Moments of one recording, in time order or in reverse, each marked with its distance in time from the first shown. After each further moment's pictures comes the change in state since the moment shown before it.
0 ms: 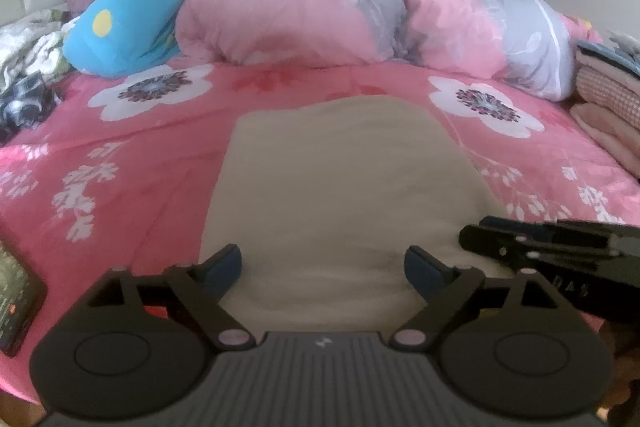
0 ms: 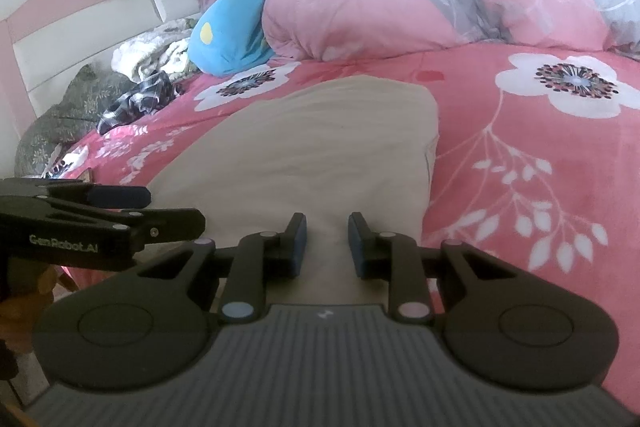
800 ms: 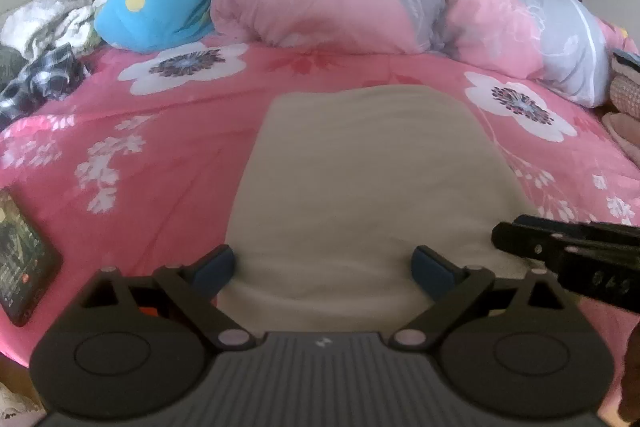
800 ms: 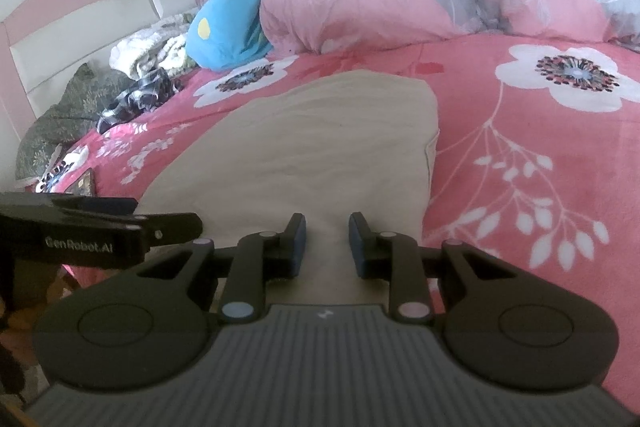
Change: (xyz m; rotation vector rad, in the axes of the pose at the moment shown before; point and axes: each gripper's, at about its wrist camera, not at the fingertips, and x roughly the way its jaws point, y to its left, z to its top) left arm 0.009 0.006 -0.003 -0.069 0.055 0.074; right arm -0.001 0.000 0.011 0.024 0.051 0.003
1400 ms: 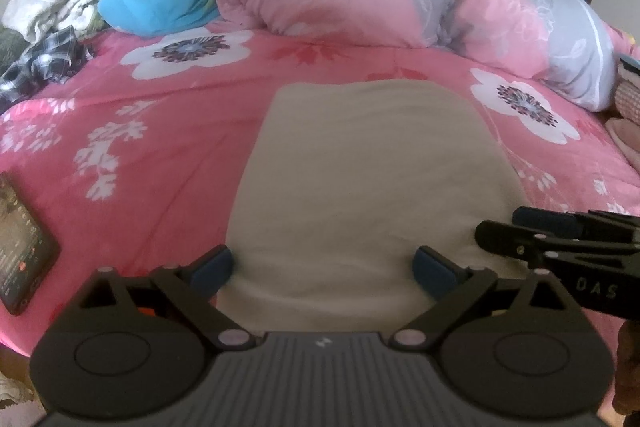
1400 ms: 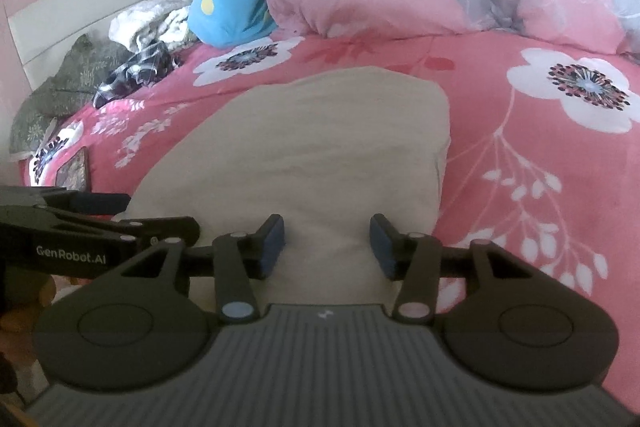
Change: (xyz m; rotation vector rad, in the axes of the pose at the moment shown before) left arm 0.002 0.002 0.003 -0.031 0.037 -0.001; right arm 0.013 0.009 0.015 -0.075 0.064 -0.023
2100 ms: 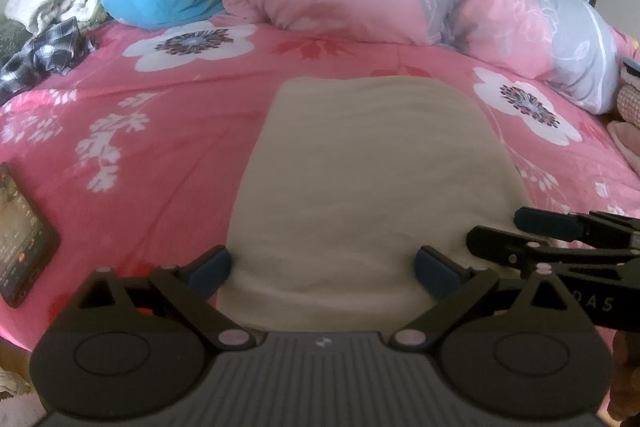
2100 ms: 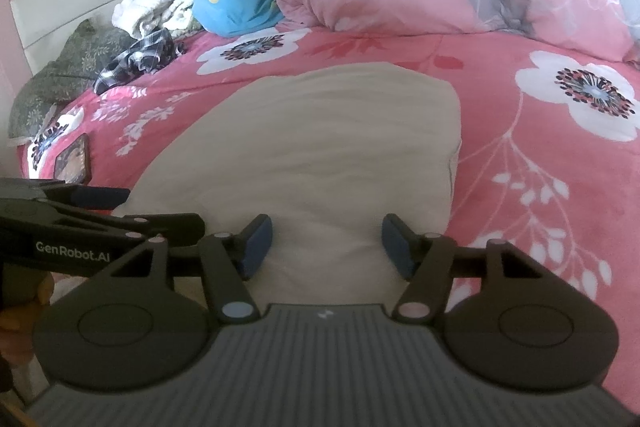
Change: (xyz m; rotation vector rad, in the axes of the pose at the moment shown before) left arm 0.000 0.004 0.001 -0.021 0.014 -0.005; right arm 0.004 0.006 0.002 -0.026 0.022 -0.006
